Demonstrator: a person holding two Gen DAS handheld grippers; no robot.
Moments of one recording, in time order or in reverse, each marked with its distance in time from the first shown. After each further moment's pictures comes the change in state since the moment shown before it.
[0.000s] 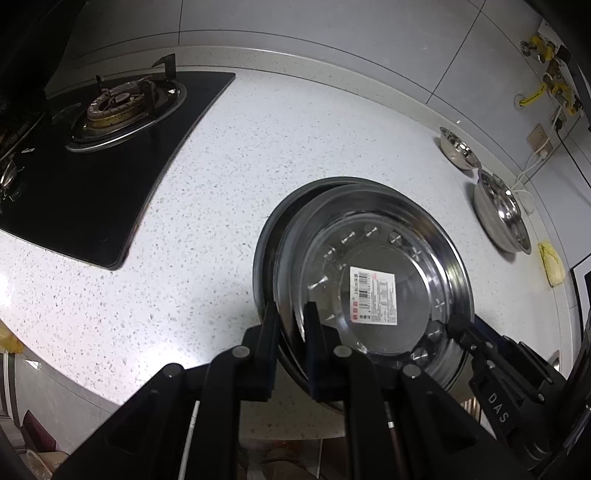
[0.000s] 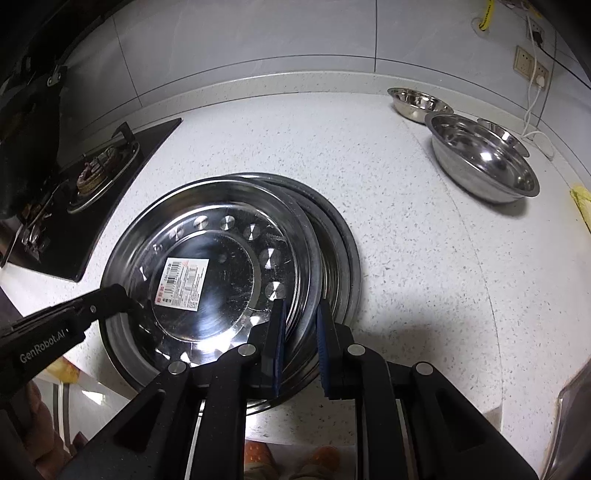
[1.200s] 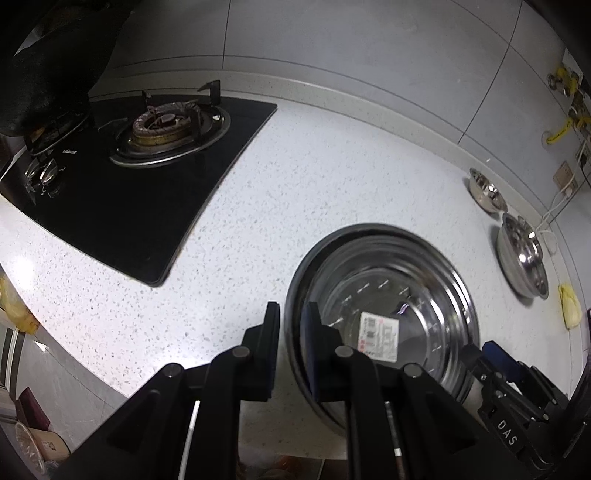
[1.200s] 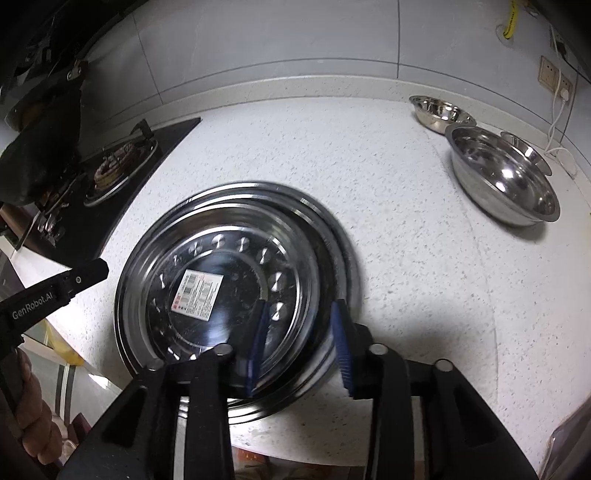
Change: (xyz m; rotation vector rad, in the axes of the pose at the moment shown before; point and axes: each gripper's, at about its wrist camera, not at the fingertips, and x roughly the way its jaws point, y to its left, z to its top) left arm -0.020 0.006 0.013 -0.100 -0.111 0.109; right arm 0.001 -0.017 0.012 -0.060 -0.011 0.084
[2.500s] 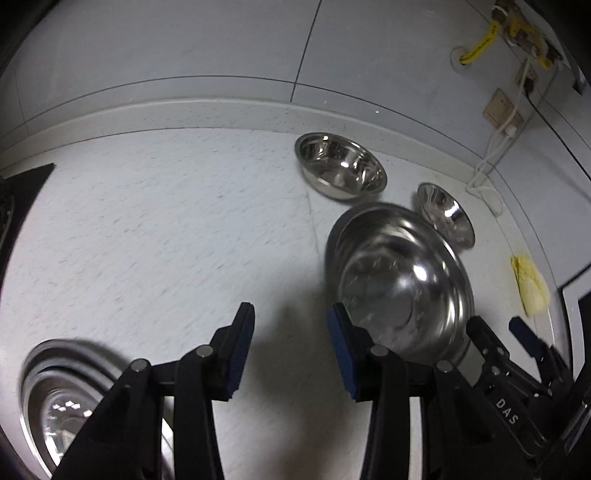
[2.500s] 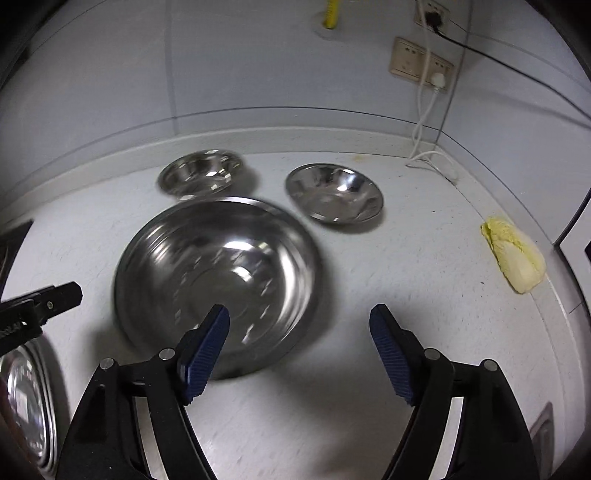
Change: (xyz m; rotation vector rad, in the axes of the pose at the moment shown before) left arm 0.106 -0.316 0.082 0.236 0.098 -0.211; right arm -0.016 -0.257 0.089 0.185 -0.108 -0.364
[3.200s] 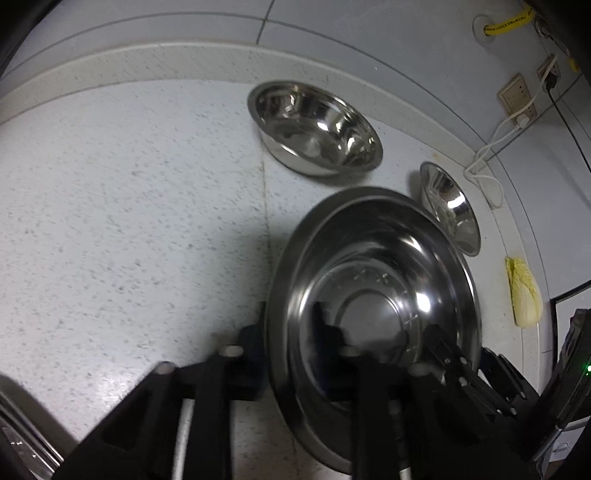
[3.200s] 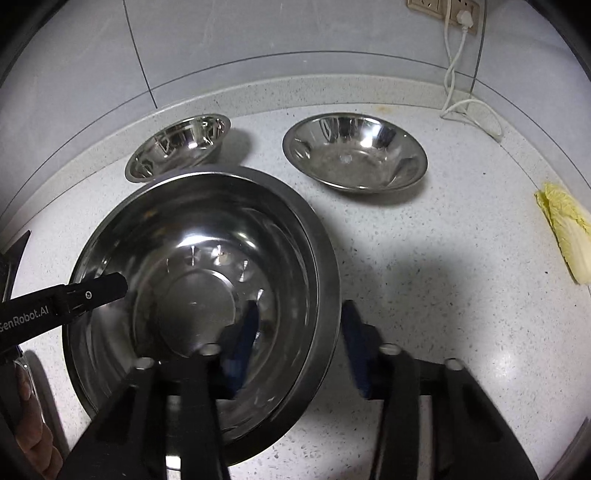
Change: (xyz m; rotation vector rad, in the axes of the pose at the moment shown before) left arm 0.089 -0.021 0.026 -0.022 0.162 -0.113; right arm 0.083 -0.015 0.012 0.045 0.158 0.132
